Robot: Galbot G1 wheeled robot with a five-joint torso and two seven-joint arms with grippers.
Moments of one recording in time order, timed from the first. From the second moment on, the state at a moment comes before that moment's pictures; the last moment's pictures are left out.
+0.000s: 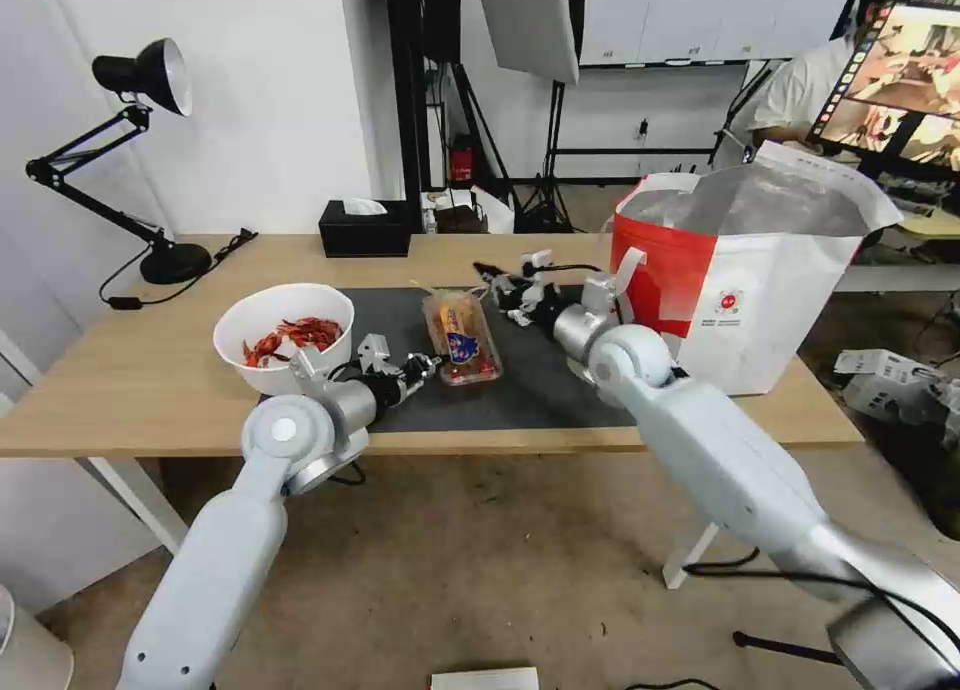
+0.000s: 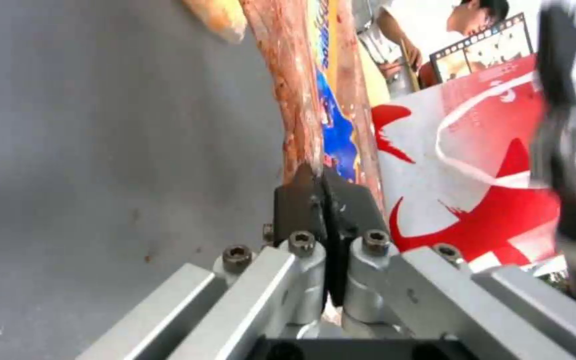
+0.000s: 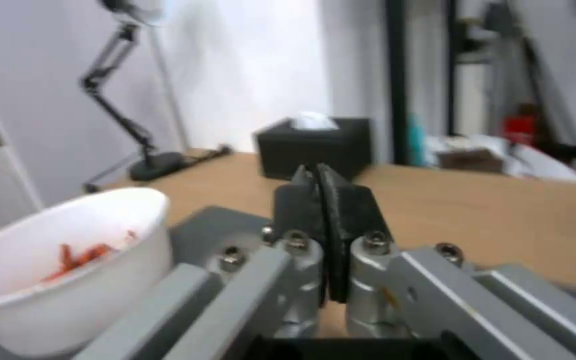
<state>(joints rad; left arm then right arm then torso) 0.86 -1.18 -0.29 -1.86 -1.62 0.57 -0.50 -0.51 1.04 -0.11 1.60 0.91 -0.17 -0.04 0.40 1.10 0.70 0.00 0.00</state>
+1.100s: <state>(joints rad) 0.03 -1.50 0.21 -1.37 -1.25 0.35 -0.34 -1.66 1.08 0.51 2.17 0.42 0.05 0.01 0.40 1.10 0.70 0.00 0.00</state>
